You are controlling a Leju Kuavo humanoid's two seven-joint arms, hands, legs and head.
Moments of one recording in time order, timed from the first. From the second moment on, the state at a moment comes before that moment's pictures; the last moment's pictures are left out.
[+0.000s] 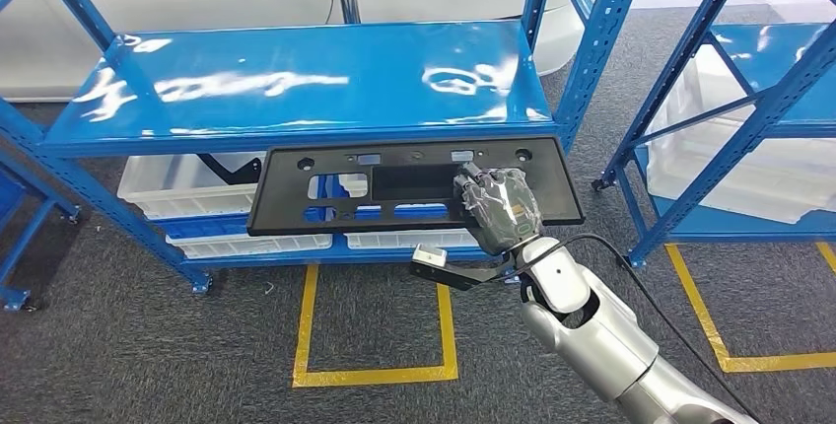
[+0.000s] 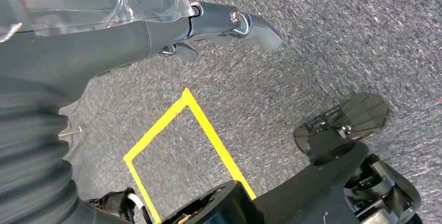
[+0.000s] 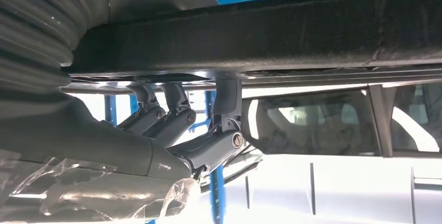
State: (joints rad) left arm -0.22 0.01 -1.10 -0.27 0.65 0.25 -0.02; right arm -0.99 -0.04 1.03 -1.38 0.99 -0.20 0.16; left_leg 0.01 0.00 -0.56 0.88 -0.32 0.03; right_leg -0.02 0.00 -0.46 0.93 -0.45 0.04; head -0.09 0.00
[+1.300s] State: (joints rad) left arm -0.22 0.02 -1.10 -0.27 0.63 0.24 -0.02; right arm -0.98 -0.05 1.02 -1.41 1.00 -0.18 0.16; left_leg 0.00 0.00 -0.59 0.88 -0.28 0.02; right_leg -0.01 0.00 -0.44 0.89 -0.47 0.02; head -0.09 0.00
